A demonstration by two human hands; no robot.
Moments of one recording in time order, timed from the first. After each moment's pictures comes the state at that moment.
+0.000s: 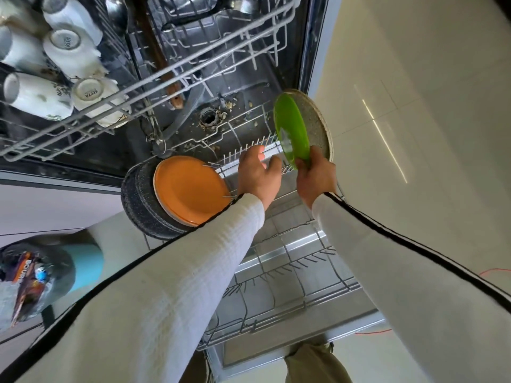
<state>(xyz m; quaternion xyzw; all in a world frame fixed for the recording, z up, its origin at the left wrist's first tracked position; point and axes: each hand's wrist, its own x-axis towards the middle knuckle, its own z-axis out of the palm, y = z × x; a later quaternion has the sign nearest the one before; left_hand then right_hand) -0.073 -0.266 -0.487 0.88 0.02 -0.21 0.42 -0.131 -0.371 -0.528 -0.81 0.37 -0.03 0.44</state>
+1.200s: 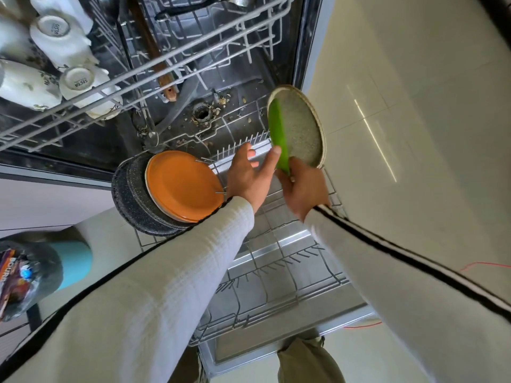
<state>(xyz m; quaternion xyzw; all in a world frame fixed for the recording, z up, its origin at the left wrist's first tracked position) -0.085 -0.250 -0.481 0.85 0.04 -0.25 0.46 -0.156 -0.356 -0.510 -0.89 0.22 -0.03 0.40</state>
